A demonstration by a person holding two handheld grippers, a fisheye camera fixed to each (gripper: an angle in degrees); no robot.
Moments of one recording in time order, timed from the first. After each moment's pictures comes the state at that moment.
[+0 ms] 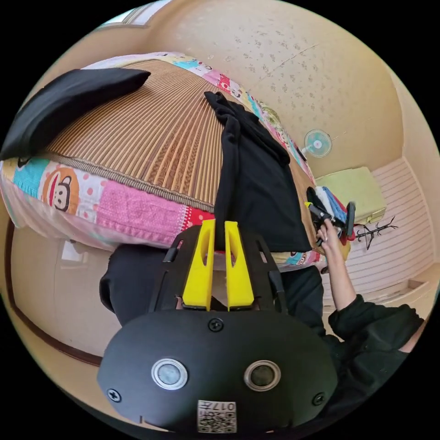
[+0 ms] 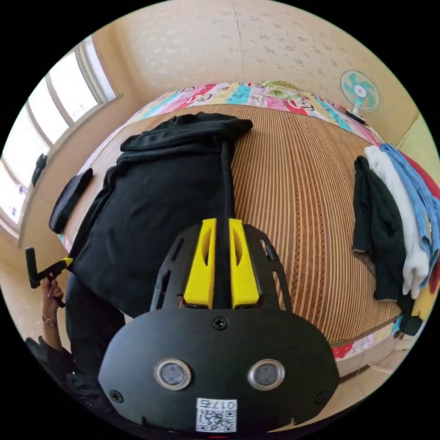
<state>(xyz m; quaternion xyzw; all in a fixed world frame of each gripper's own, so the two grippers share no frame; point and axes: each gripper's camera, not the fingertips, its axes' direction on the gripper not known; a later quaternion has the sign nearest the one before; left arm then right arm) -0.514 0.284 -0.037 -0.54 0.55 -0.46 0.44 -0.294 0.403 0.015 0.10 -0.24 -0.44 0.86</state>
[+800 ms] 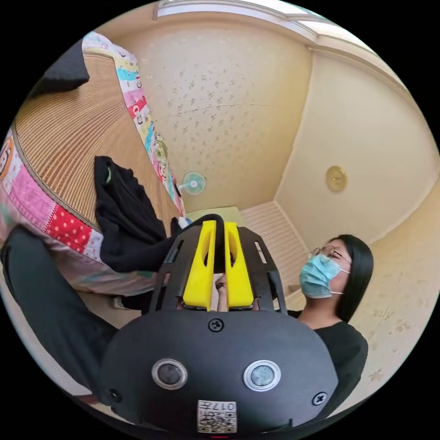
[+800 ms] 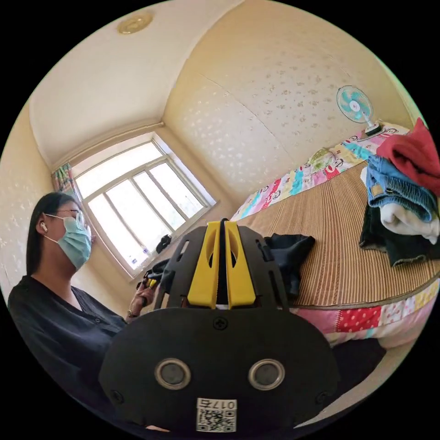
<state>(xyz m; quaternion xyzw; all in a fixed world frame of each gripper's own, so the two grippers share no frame) -0.648 0.276 -0.049 -0.27 0.61 -0.71 0.22 -0.006 0.380 -0.132 0.17 -0.60 -0.34 0.71</state>
